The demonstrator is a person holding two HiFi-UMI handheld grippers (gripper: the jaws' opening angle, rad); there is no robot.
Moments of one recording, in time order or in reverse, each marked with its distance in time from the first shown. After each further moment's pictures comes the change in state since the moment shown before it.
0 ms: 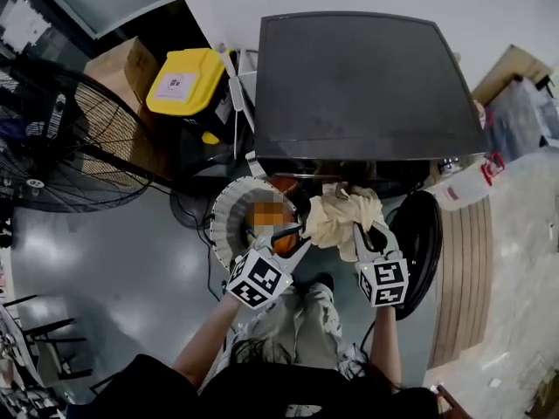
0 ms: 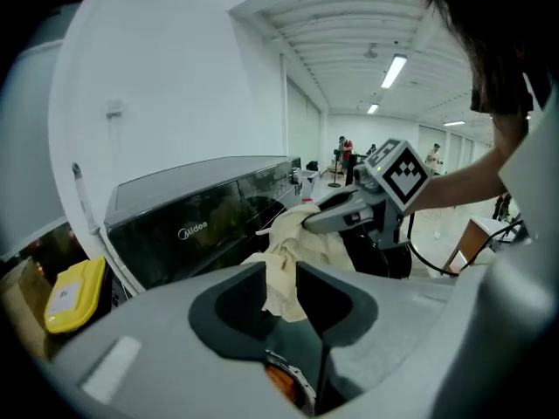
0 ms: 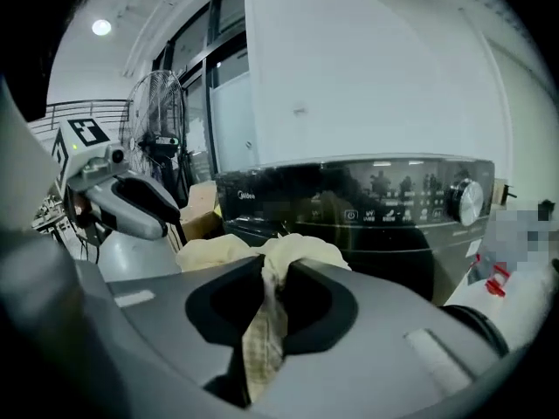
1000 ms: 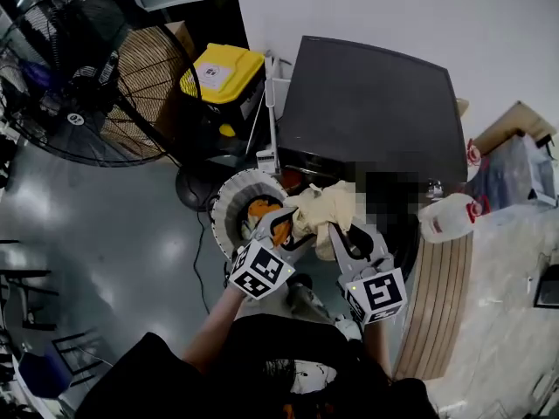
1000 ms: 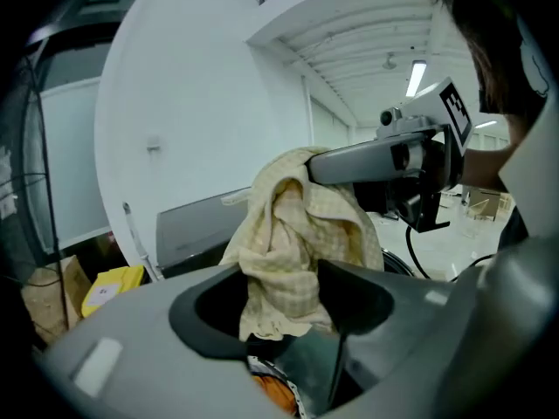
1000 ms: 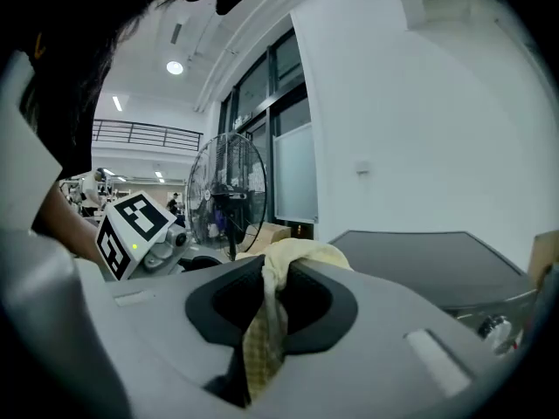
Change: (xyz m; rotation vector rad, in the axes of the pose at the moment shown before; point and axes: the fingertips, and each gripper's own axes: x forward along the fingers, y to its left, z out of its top) left arm -0.061 -0.018 0.068 -0.073 -0.109 0.228; right arm -0.105 0.102 0.159 -0.209 -0.271 0.347
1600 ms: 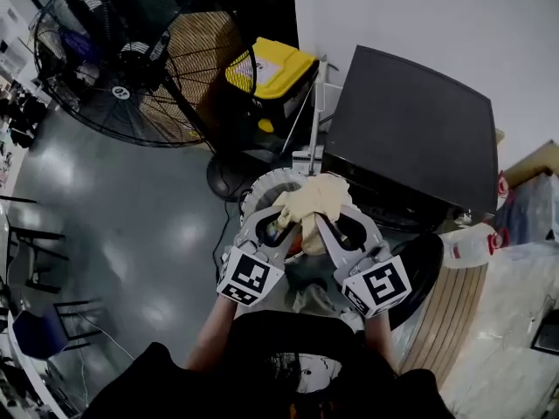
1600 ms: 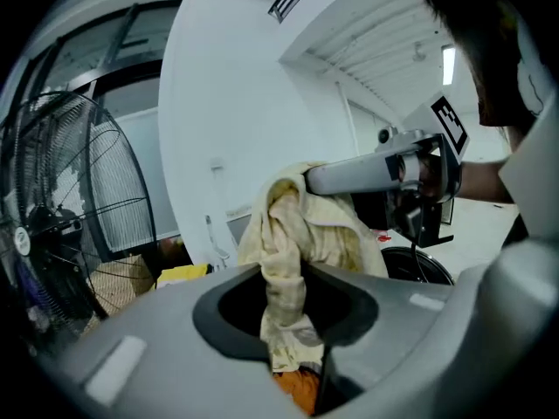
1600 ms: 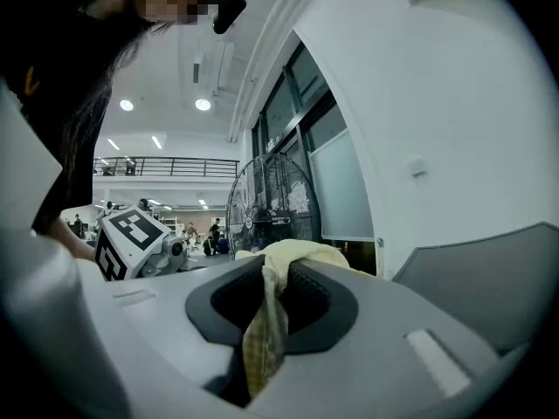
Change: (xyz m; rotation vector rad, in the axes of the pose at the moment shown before) left arm -0.105 0.074 0.003 -0.061 -0.047 0.332; right arm 0.067 0.075 0.066 0.032 -0.138 0.310
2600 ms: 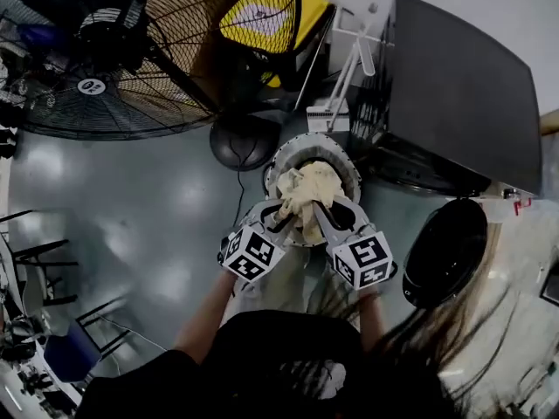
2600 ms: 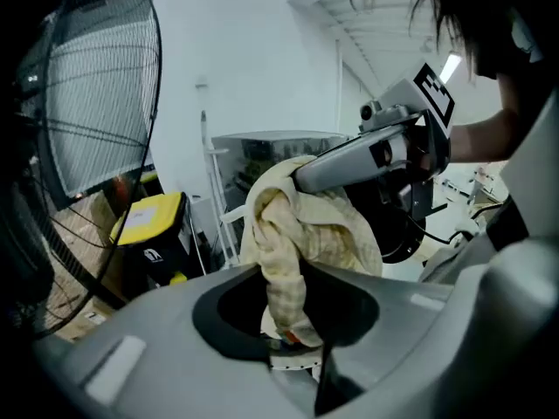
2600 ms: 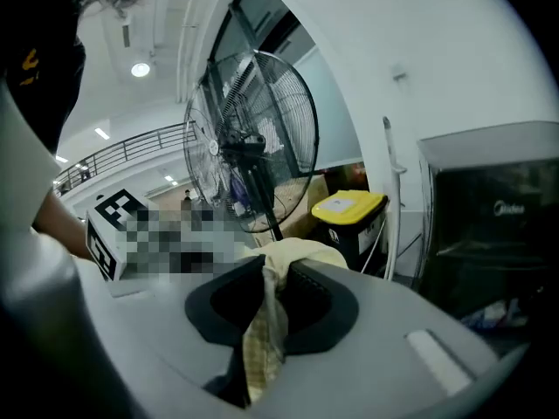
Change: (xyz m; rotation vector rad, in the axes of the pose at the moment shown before) left arm 0.009 0.092 -0.232 -0.022 0.336 -0.299; right arm 0.163 0.034 -0.202 0.278 0.352 -0.139
